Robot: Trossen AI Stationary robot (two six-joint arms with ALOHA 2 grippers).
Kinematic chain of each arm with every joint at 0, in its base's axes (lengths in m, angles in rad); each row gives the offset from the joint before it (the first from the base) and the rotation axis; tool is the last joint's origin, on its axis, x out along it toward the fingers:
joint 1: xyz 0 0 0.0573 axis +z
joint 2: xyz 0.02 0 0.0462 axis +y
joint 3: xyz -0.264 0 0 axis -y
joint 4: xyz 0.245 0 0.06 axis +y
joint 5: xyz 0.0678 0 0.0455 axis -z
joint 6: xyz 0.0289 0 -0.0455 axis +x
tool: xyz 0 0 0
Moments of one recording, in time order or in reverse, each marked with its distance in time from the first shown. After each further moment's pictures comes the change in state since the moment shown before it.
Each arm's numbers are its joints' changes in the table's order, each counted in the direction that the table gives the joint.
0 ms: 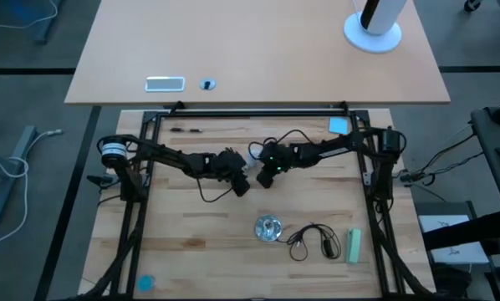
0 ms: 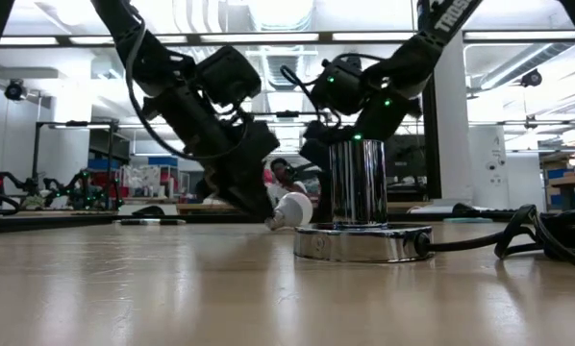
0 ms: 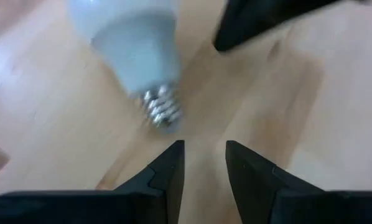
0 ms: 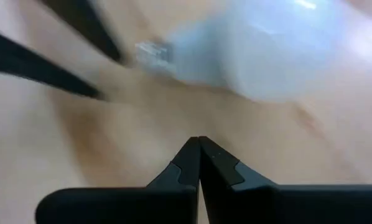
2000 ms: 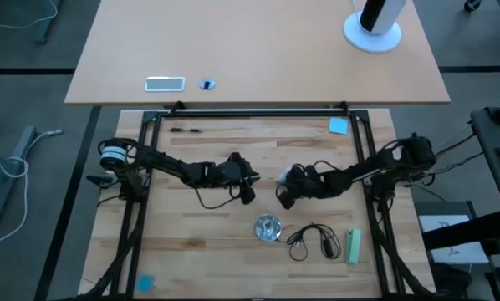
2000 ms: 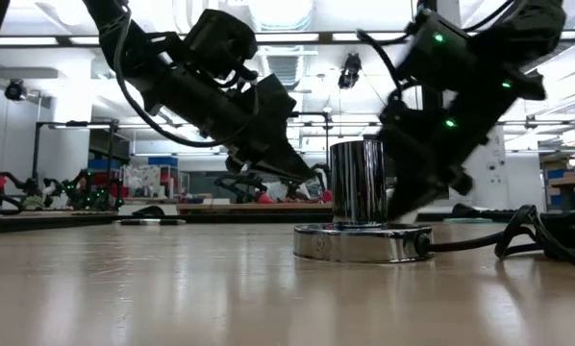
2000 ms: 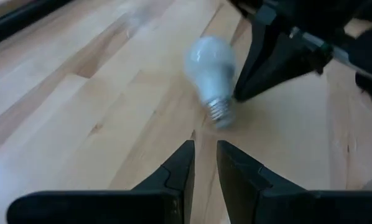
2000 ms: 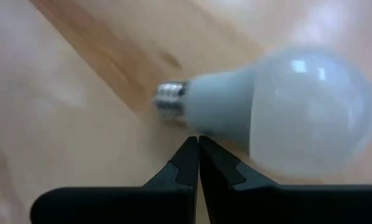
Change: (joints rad) left arm -0.108 0.007 -0.024 -0.353 -0.110 0.195; right arm 0.325 -0.268 -0.390 -0.100 0.374 0.387
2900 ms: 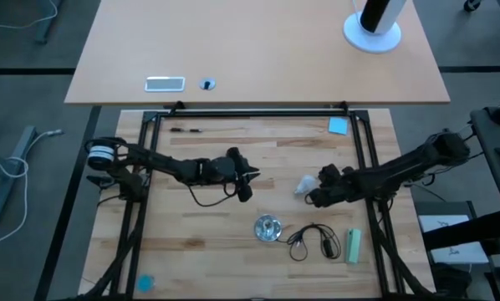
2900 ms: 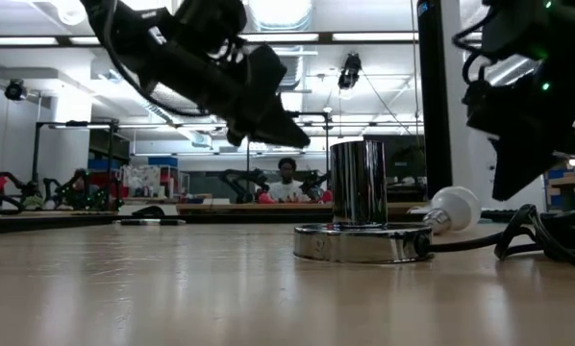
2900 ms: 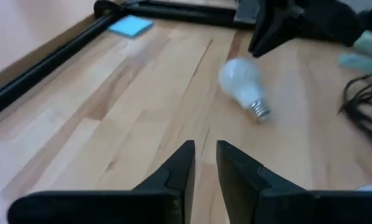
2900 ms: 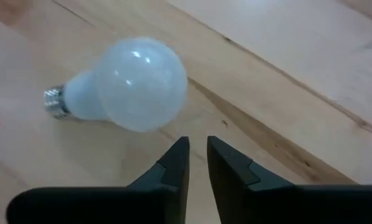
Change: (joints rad) left arm -0.005 -0.109 0.000 0.034 -0.002 0.101; right arm 0.169 -0.421 -0.077 0.748 0.037 0.456
